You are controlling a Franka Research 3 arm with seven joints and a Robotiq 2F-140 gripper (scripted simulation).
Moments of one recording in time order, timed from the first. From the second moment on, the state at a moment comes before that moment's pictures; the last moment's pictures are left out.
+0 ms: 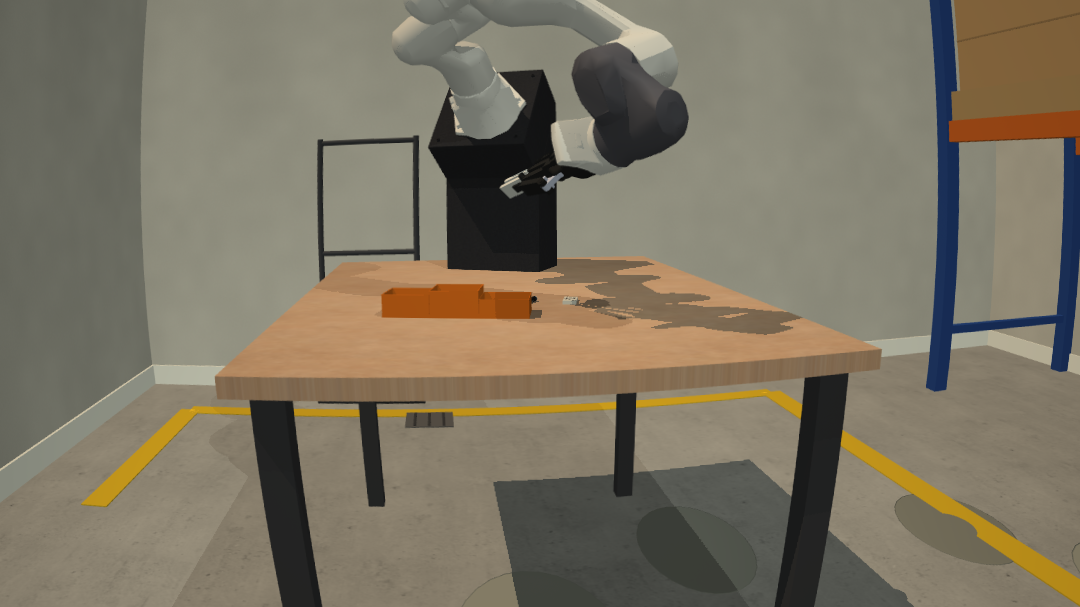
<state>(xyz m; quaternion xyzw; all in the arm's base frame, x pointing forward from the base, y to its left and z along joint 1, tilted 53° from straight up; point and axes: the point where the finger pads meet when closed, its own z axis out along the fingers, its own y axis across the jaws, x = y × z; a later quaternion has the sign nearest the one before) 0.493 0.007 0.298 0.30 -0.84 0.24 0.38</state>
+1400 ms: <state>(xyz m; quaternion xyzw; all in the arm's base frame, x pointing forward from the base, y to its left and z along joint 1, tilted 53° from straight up) 0.509 0.003 0.321 0.55 -0.78 0.05 0.30</state>
